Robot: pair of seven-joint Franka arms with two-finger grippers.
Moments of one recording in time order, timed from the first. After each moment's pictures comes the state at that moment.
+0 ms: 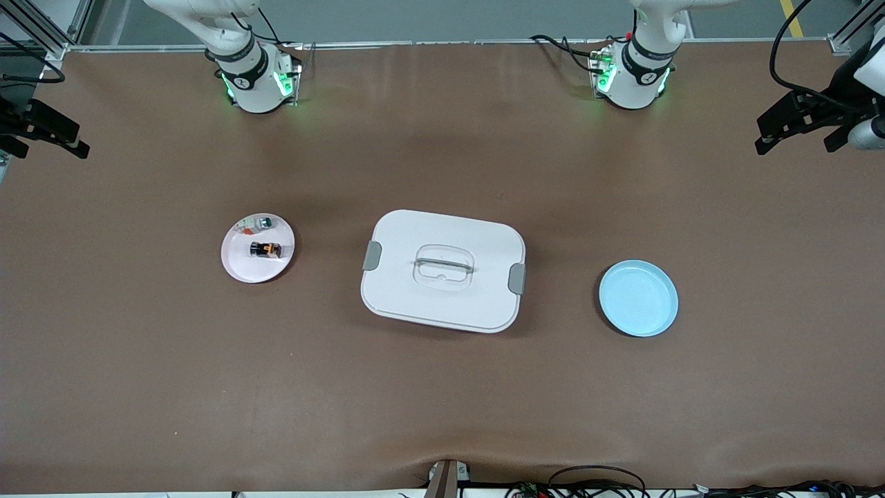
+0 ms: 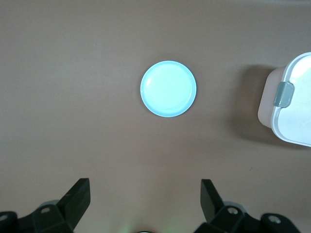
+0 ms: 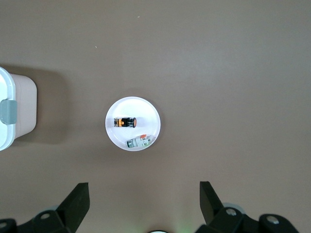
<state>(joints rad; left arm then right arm) 0.05 -0.06 -0.14 -1.49 0.01 1.45 -0.11 -0.10 -0.11 0.02 -1.60 0.04 1.47 -0.04</state>
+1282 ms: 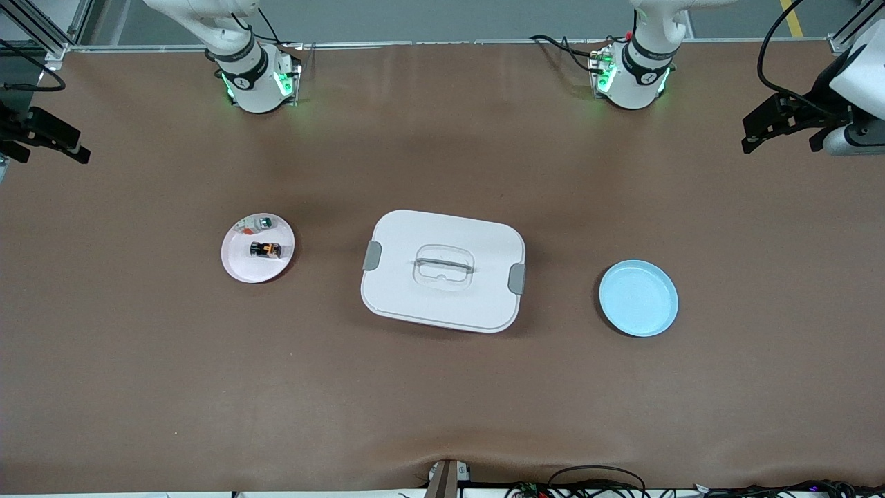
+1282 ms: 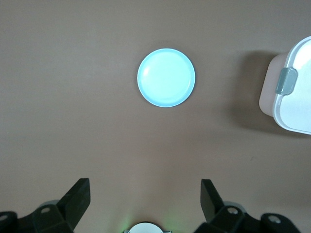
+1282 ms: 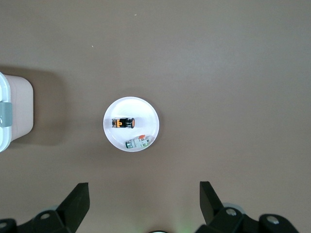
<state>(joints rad) 0.04 -0.05 -0.16 -1.51 0.01 1.43 -0.11 -0.10 -0.08 0.01 -1.60 0.04 1.48 -0.03</state>
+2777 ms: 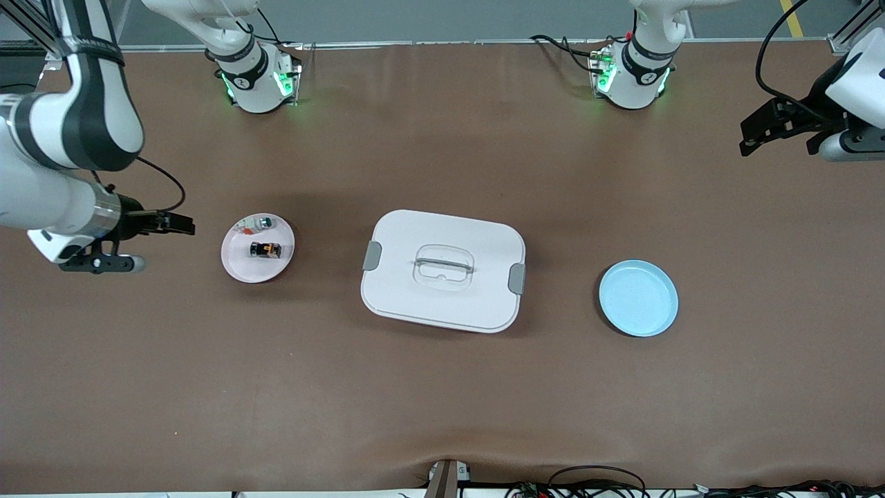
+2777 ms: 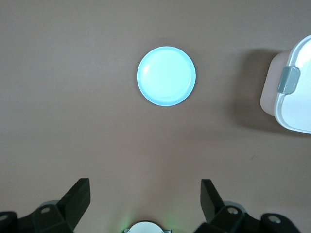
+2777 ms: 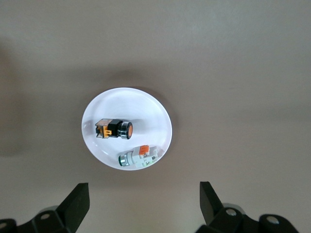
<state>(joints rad) 0.04 -0.04 -0.16 -1.51 0.01 1.43 -0.11 -0.03 0.14 0.02 -1.93 0.03 1.85 0.01</state>
